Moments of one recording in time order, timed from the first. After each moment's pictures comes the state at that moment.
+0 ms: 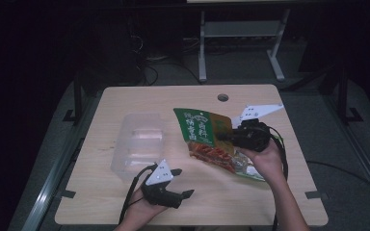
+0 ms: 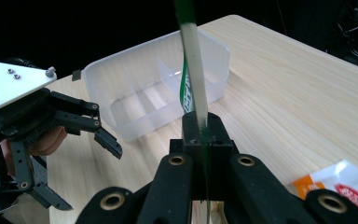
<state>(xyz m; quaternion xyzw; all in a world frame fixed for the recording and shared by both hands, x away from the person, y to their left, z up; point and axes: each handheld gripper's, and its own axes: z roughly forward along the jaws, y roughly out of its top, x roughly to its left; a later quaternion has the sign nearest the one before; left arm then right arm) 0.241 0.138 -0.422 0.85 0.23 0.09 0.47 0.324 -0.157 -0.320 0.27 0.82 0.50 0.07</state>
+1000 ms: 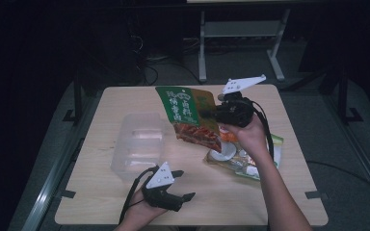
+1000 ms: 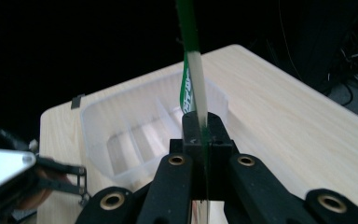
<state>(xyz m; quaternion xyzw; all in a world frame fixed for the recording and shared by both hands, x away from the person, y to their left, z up) 0.236 0.133 -0.423 0.85 0.21 0.09 0.48 0.365 -0.118 -0.275 0.24 0.82 0.52 0.07</state>
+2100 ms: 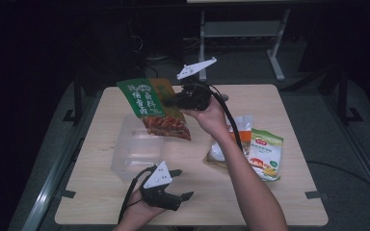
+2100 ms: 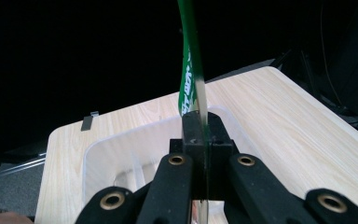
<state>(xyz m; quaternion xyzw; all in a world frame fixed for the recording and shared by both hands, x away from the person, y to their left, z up) 0.236 0.138 -0.422 0.84 0.21 0.10 0.49 0.411 -0.024 -0.264 0.19 0.83 0.52 0.04</state>
